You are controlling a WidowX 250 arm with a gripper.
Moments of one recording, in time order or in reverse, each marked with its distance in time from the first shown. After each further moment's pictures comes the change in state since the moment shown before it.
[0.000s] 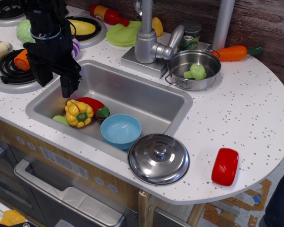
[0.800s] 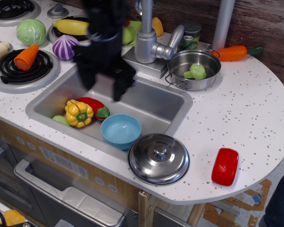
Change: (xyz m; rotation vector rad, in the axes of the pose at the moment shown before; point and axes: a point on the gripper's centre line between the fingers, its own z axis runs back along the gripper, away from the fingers) arm 0.023 -0.090 0.034 -0.008 -0.006 0.073
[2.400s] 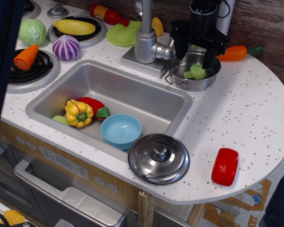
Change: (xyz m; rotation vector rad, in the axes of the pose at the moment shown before) arm 0.148 -0.092 -0.026 -0.080 -0.126 -0.090
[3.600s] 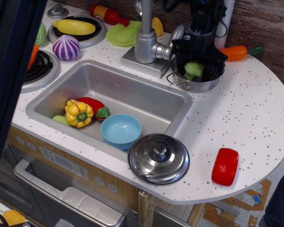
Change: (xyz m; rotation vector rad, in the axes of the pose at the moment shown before) arm -0.004 -0.004 -0.024 -0.015 0.037 -0.013
